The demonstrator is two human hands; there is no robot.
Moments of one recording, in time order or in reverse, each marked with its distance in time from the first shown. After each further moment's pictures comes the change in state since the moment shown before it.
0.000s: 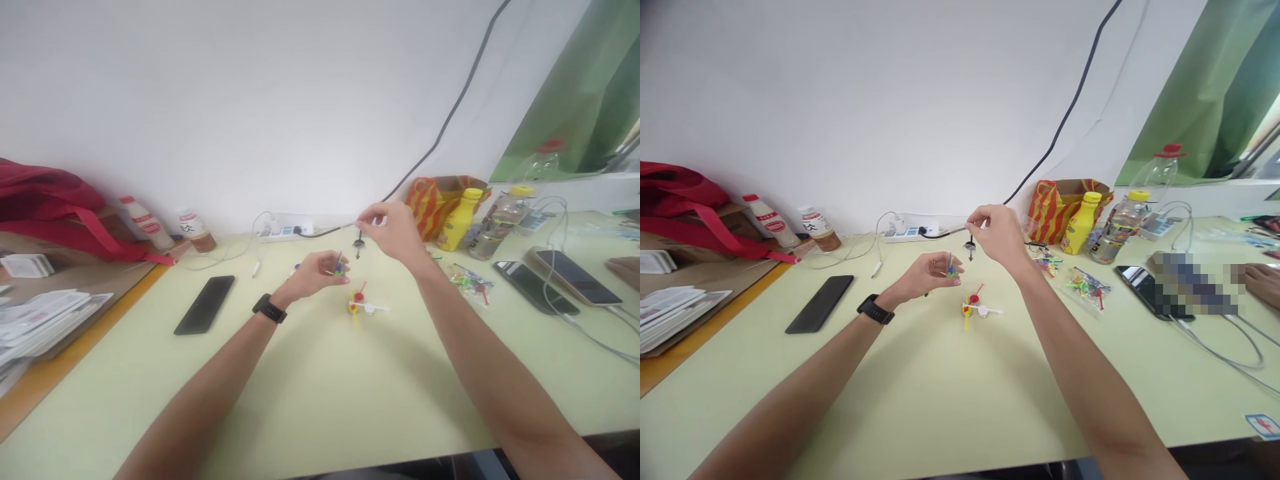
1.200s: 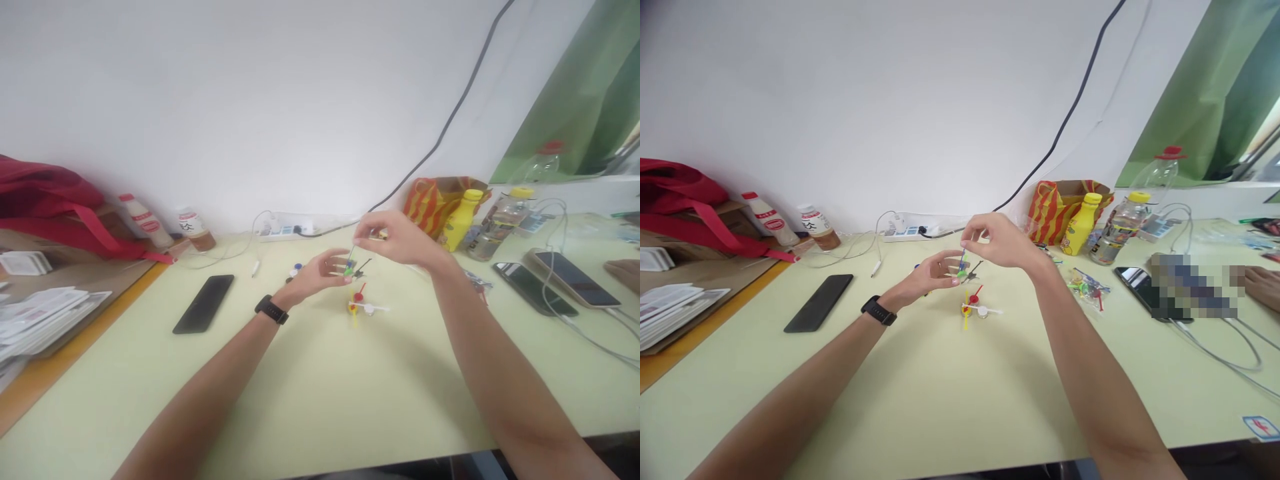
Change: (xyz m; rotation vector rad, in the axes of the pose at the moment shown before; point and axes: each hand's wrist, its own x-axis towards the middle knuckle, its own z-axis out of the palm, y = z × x) left_hand -0.004 -0.003 0.004 -0.247 -0.047 -0.042; right_hand -0.005 -0.014 -0.027 0.153 -0.404 -0.150
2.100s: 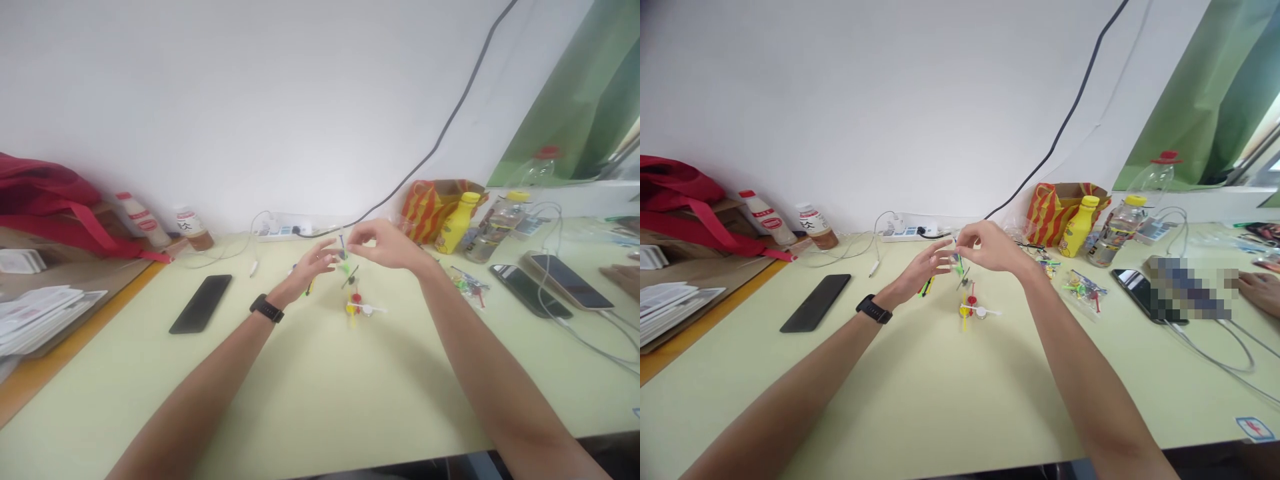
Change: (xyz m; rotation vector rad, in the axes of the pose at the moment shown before) left_hand 0.007 -0.009 -0.015 -0.062 0.070 0.097; right_hand 0.006 0.014 0.016 -0.002 -0.064 0.019
